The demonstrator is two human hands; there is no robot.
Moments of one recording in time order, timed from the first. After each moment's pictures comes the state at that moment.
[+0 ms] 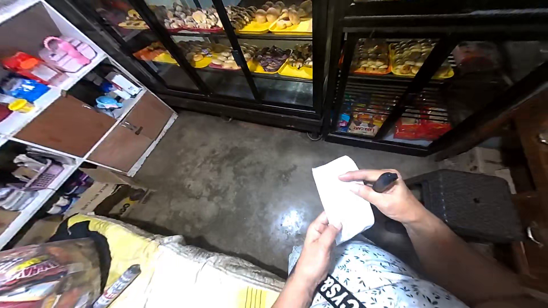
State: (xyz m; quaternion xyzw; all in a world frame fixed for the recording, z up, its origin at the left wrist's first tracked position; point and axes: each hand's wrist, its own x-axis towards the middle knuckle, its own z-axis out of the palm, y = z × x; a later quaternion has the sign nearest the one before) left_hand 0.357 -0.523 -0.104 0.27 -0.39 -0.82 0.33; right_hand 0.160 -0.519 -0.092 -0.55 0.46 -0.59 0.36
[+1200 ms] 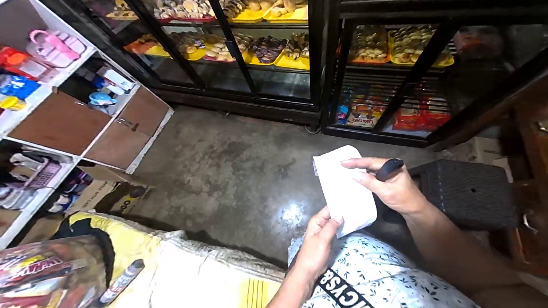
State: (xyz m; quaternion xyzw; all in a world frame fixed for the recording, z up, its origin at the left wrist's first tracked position) left_hand 0.357 -0.517 -0.106 0.25 -0.39 -0.83 0.32; right_hand 0.159 -0.512 -0.092 -0.52 0.50 -0.61 0.34
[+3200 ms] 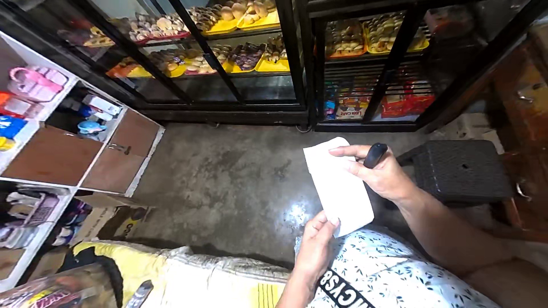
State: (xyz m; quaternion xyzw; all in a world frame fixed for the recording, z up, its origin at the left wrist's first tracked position) left_hand 0.356 -0.503 -0.109 0.25 -0.38 -0.84 0.28; right_hand 0.151 -0.502 -0.085 -0.50 0.51 -0.62 0.33
